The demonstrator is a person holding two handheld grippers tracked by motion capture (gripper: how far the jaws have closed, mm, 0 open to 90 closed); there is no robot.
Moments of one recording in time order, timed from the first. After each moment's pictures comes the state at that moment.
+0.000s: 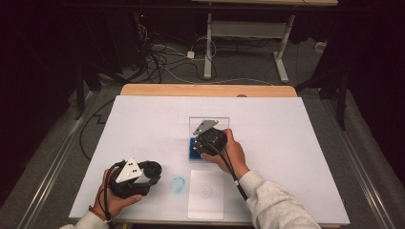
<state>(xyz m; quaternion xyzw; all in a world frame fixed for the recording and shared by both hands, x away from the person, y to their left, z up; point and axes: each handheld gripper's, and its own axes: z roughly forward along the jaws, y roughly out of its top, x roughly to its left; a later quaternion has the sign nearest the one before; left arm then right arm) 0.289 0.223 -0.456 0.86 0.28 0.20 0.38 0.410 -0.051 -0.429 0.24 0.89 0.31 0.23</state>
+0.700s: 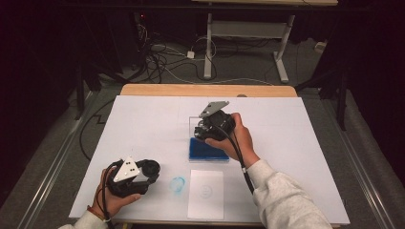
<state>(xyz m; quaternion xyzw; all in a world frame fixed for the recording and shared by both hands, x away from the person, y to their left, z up) 0.288 0.228 -0.454 0.85 0.29 0.20 0.38 0.417 -0.069 -0.362 0.23 0.88 0.34 0.22</state>
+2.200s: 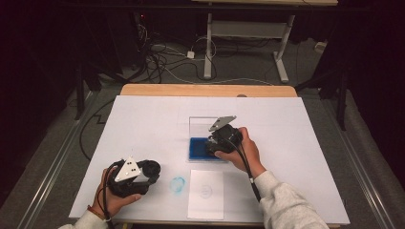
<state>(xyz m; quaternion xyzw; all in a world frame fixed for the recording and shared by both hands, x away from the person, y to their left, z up) 0.290 0.225 -0.456 0.86 0.28 0.20 0.38 0.417 -0.094 -0.422 0.26 0.90 0.31 0.19</state>
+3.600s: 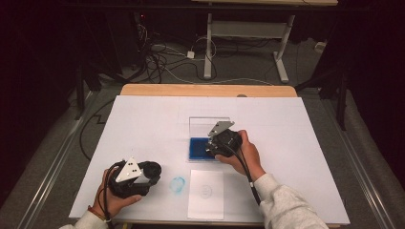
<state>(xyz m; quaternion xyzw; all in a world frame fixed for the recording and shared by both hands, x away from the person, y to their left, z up) 0.289 0.224 -0.456 0.86 0.28 0.19 0.38 0.407 -0.092 -0.427 0.24 0.90 0.30 0.22</state>
